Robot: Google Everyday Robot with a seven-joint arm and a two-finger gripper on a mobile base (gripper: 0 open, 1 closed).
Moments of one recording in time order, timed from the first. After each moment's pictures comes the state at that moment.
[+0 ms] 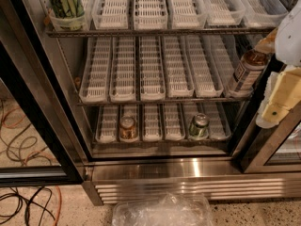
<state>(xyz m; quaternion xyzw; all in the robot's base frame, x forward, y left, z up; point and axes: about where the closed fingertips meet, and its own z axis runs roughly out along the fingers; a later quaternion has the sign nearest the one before) 0.438 -0.217 0.976 -0.60 0.78 -0.03 0.16</state>
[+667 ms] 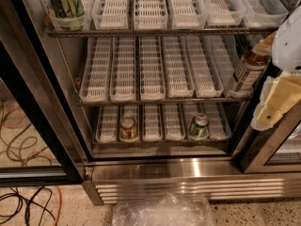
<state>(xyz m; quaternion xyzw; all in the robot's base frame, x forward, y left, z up) 0.442 -0.211 0.969 -0.60 0.78 -0.04 0.18</state>
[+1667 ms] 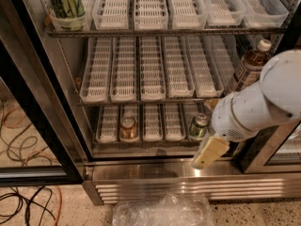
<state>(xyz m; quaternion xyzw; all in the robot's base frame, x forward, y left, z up) 0.454 -0.137 0.810 -0.58 0.77 0.05 0.25</state>
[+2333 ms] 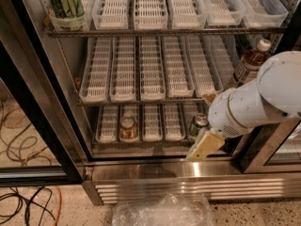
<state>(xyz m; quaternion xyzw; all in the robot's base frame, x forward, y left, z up) 0.469 -0.132 0.815 -0.57 0.77 0.04 0.28</state>
